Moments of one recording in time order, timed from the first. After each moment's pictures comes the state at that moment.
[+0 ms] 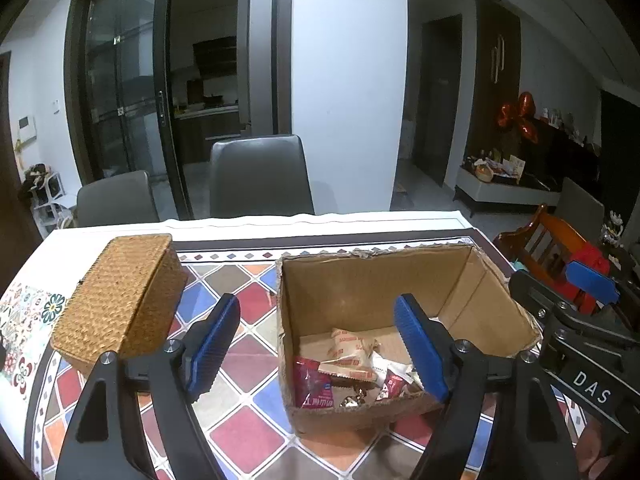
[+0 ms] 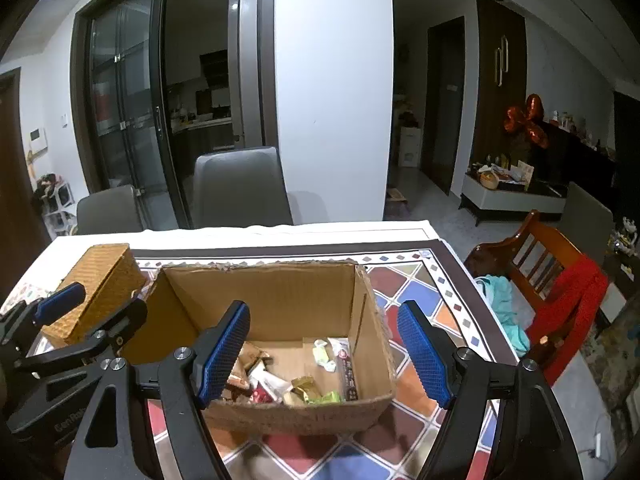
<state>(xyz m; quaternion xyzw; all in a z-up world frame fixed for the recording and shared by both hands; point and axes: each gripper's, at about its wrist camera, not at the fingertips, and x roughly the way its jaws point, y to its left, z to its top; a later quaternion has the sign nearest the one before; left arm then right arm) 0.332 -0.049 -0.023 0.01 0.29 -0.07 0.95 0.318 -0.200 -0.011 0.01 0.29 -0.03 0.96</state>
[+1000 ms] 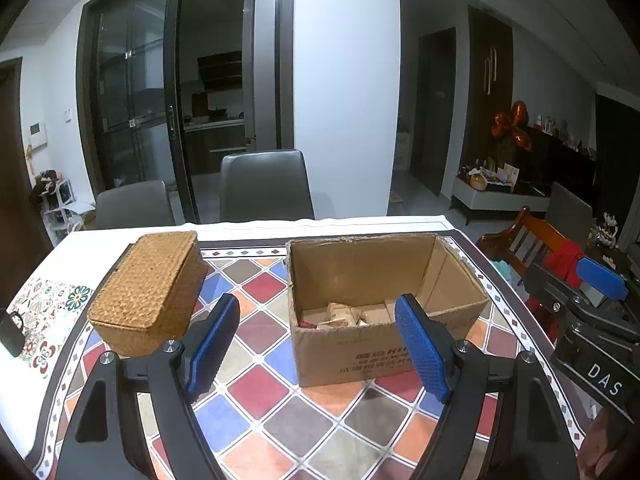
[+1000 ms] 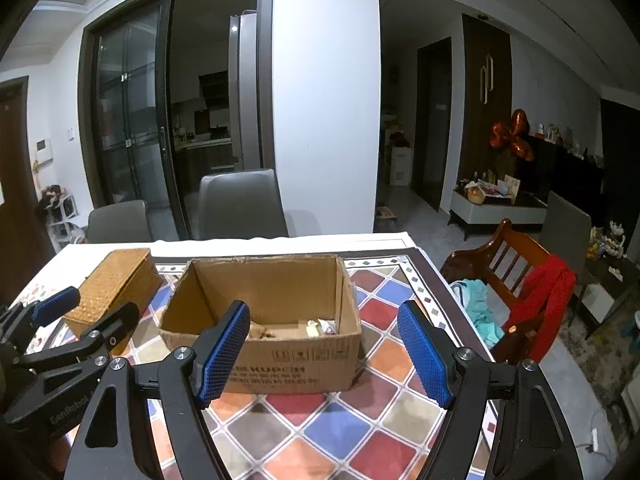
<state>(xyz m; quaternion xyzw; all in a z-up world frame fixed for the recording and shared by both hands) 0.240 -0.038 0.008 0.02 0.27 -0.06 0.96 0.224 -0.203 0.019 0.01 0.25 -0.04 0.97</state>
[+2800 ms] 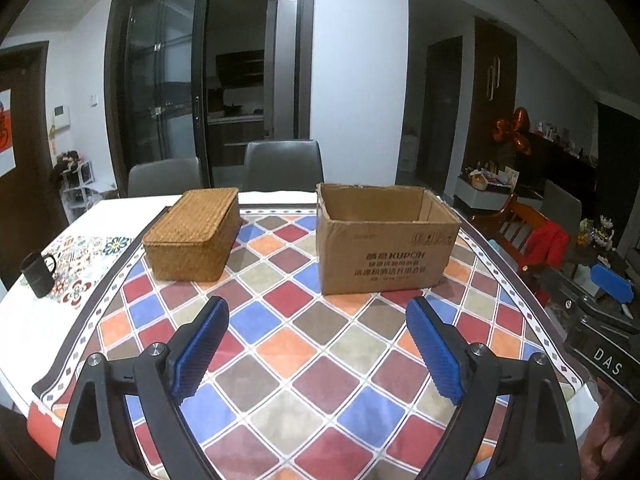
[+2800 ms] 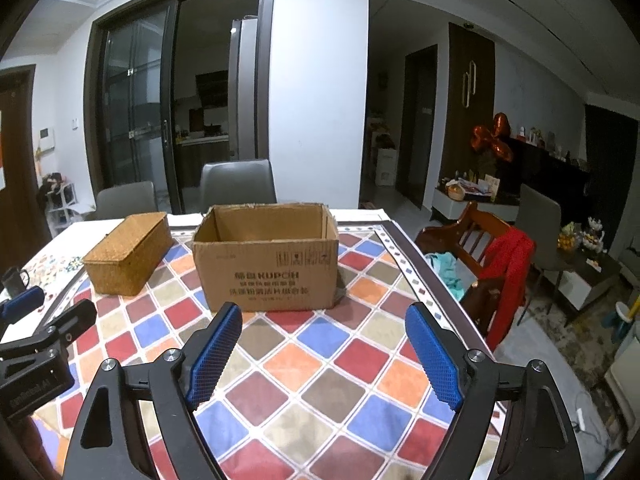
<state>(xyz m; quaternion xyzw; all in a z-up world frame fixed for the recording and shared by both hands) 0.079 0.012 -0.022 0.00 0.27 -0.05 0.96 0.069 -0.185 -0.005 -0.01 0.24 -0.06 0.97</state>
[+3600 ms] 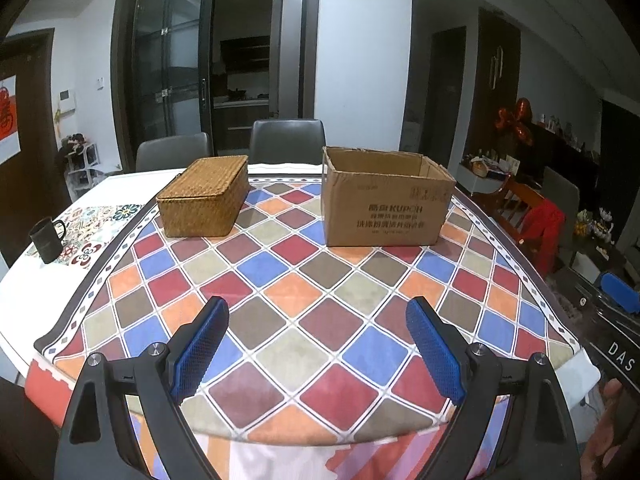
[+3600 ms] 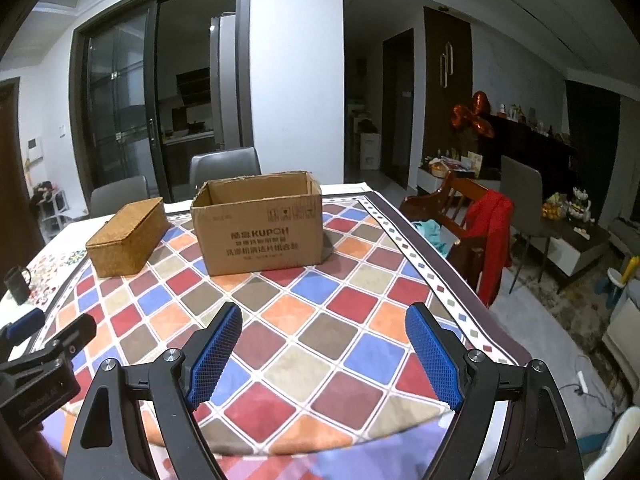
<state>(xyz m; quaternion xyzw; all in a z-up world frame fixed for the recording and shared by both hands) 0.018 0.024 -0.051 -0.01 0.29 -0.04 0.96 -0.002 -0.185 -0.033 0.03 0.26 -0.09 0.96</state>
